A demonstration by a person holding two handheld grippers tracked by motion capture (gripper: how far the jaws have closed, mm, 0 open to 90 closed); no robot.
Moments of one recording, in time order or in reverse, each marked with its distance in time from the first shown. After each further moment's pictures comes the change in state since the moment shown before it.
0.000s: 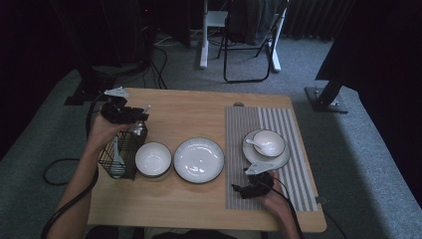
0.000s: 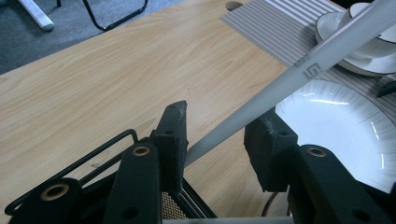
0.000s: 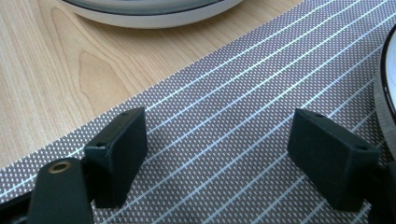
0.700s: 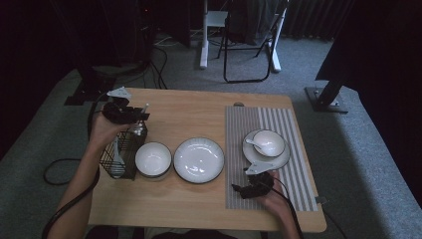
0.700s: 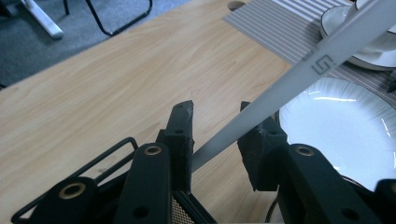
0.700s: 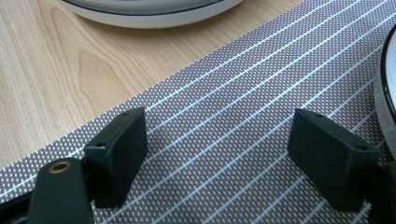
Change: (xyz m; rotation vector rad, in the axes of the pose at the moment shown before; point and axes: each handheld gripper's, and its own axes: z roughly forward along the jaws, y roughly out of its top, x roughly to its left) left arm -0.009 0.003 -0.003 -0.017 0.039 0.054; right arm 0.000 0.000 0.000 0.000 0.000 0.000
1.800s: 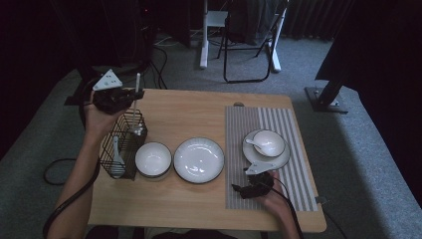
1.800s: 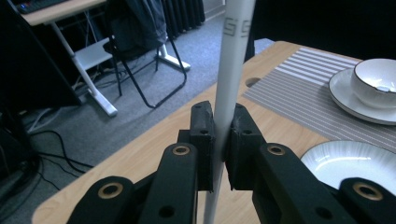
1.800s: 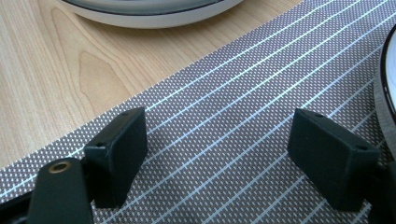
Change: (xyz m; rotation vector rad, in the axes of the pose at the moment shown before) left arm -0.024 0.041 -0.050 -0.252 0.154 0.156; right arm 0.000 0.000 0.000 0.000 0.000 0.000
